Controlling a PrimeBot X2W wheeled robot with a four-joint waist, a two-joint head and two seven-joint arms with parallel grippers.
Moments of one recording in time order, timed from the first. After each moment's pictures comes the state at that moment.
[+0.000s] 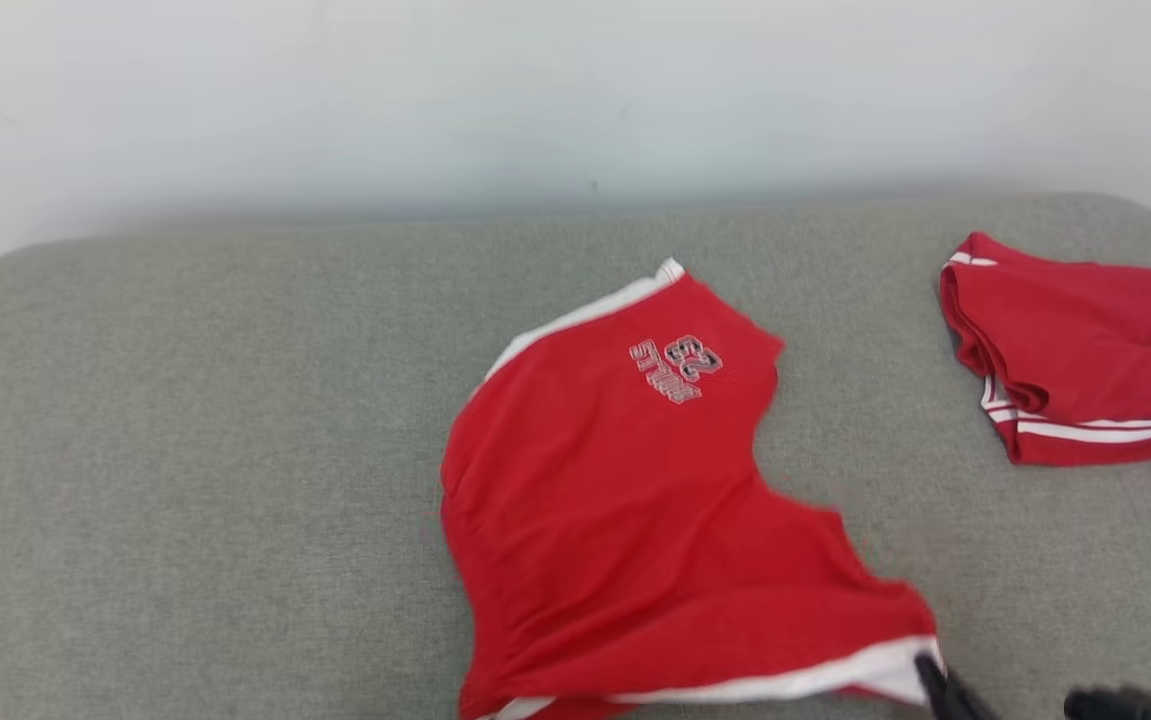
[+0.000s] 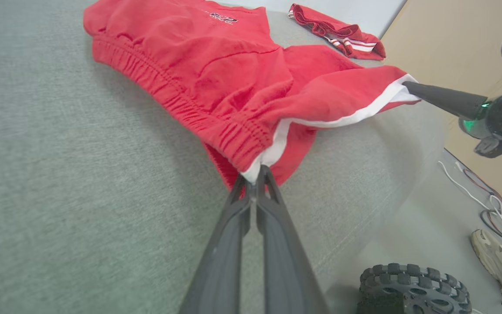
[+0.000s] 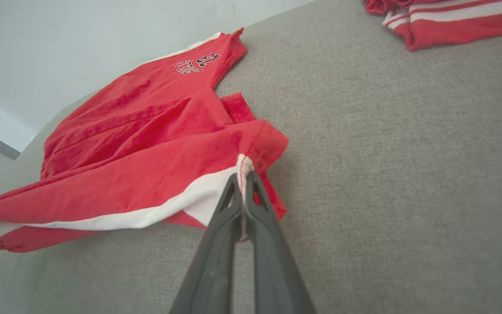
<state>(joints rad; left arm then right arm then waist) -0.20 0.50 -0.90 0.22 -0.77 -0.12 -0.26 0.05 -0.41 0.34 0.22 0.76 0.13 -0.14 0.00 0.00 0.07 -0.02</state>
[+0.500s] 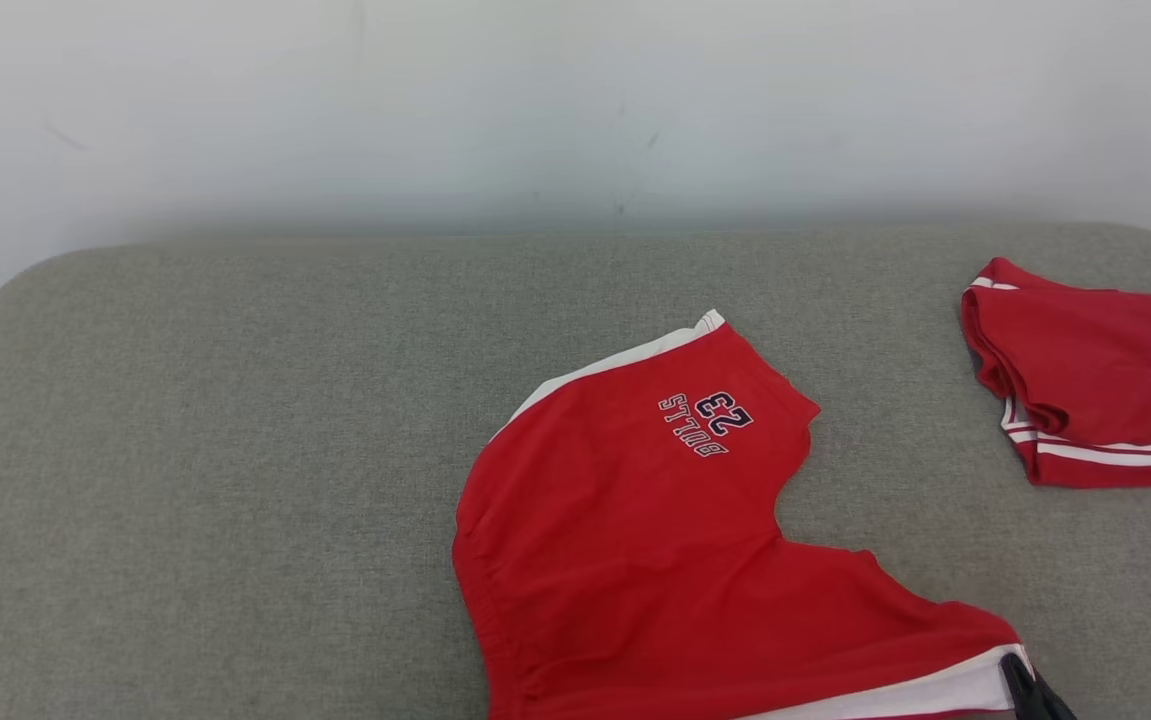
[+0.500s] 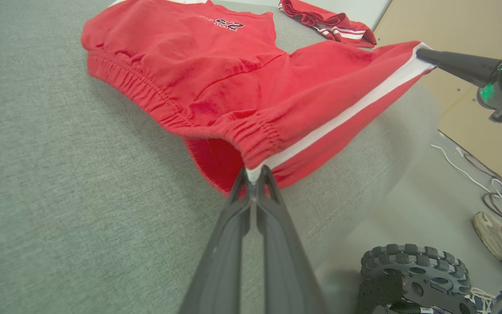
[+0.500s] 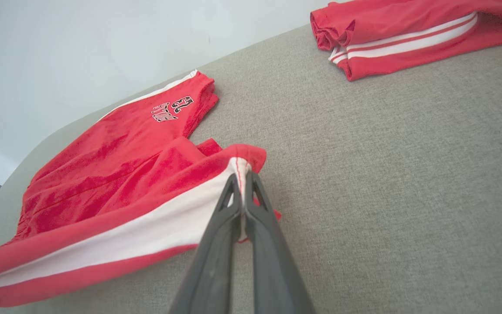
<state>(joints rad) -0.15 0.54 -0.92 0.18 -0.73 -0.13 -0.26 0.27 -0.28 0.06 0.01 0.64 0.13 -0.02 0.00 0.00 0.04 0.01</state>
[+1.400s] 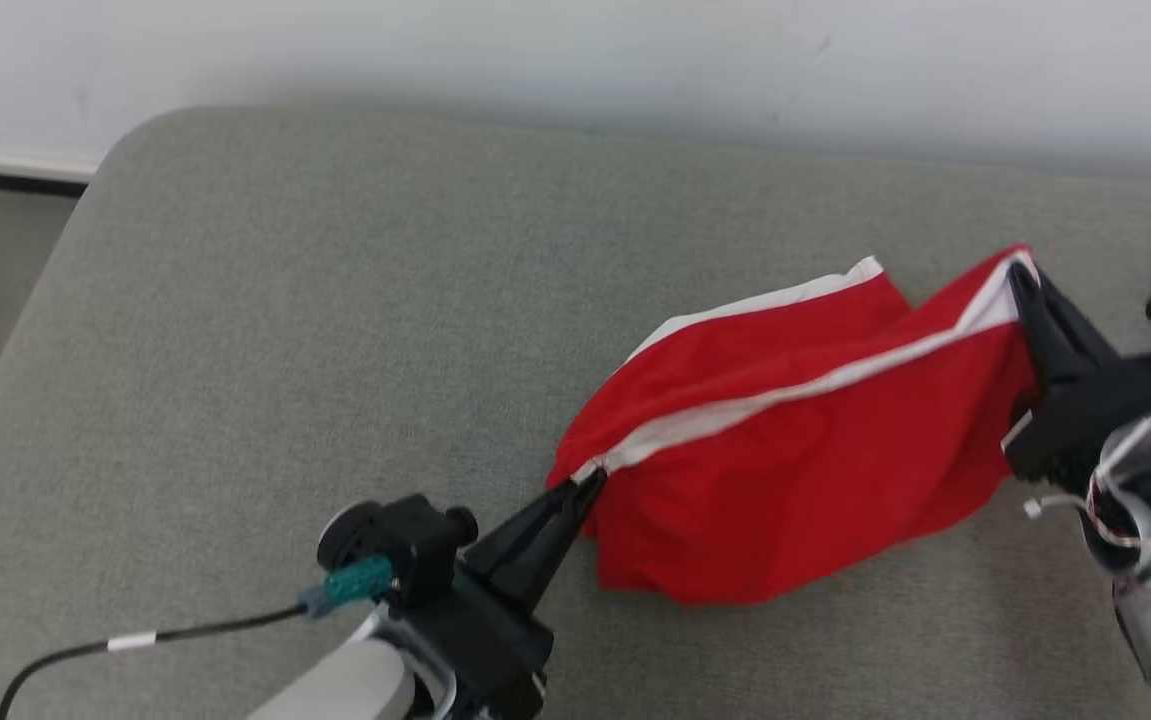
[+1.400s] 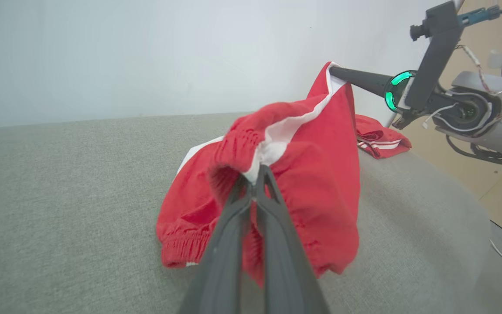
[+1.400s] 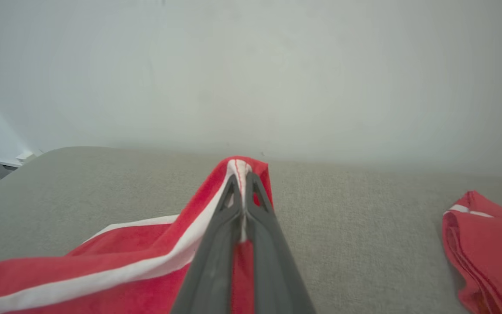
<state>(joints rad) -0.53 0.35 -0.90 0.23 -0.75 -0.13 -0.26 -0.50 -0.40 0.17 0.40 0.52 0.13 0.03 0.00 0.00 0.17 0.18</state>
